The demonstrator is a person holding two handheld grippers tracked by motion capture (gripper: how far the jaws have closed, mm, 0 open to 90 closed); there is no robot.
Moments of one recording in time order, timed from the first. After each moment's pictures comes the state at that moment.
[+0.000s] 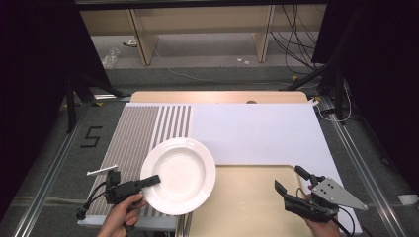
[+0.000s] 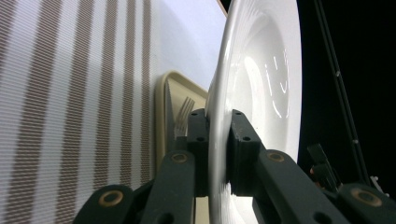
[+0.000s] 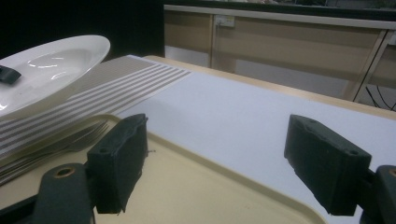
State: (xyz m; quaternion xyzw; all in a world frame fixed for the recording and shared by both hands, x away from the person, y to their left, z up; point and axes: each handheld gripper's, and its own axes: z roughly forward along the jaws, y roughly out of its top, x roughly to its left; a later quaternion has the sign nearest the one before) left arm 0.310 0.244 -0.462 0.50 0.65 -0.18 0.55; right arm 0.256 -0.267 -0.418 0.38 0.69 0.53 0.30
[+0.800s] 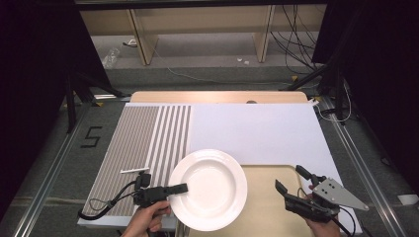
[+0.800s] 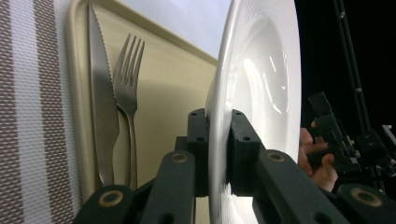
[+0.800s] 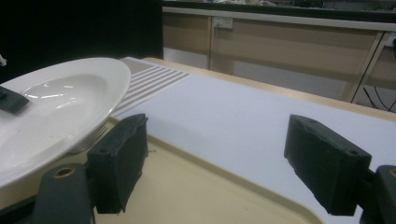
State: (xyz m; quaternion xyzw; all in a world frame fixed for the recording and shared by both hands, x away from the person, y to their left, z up) left arm 0.309 0.176 -0.463 0.56 0.61 -0.22 0.51; right arm 0.255 -0.268 -0.417 0.38 0.69 0.53 0.30
